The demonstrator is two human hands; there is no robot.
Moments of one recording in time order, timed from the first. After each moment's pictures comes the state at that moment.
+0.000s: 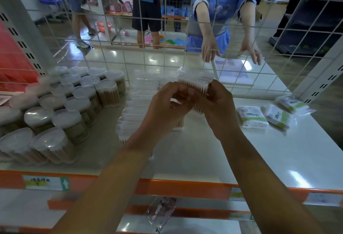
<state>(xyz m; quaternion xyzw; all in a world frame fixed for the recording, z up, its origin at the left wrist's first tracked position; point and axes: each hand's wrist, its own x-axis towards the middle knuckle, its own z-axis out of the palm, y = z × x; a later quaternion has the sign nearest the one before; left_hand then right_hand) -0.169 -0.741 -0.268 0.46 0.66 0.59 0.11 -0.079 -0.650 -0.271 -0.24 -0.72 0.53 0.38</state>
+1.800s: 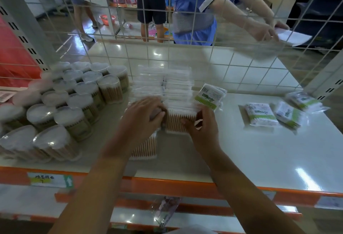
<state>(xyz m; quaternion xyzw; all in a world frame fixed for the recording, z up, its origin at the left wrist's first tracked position) -0.225 -0.778 -0.316 0.51 0.81 0.31 0.00 -0.095 -0.651 -0.374 -0.29 -0.79 0.39 0.38</state>
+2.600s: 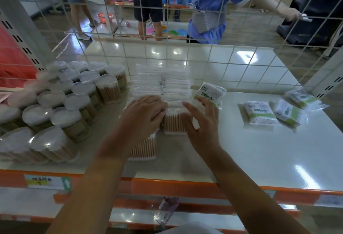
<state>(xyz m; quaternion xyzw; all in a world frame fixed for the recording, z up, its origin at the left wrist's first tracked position) -0.227 -0.773 -0.308 0.56 0.79 0.22 -0.02 -0.097 -0.652 -0.368 -0.25 -0.85 0.21 0.41</state>
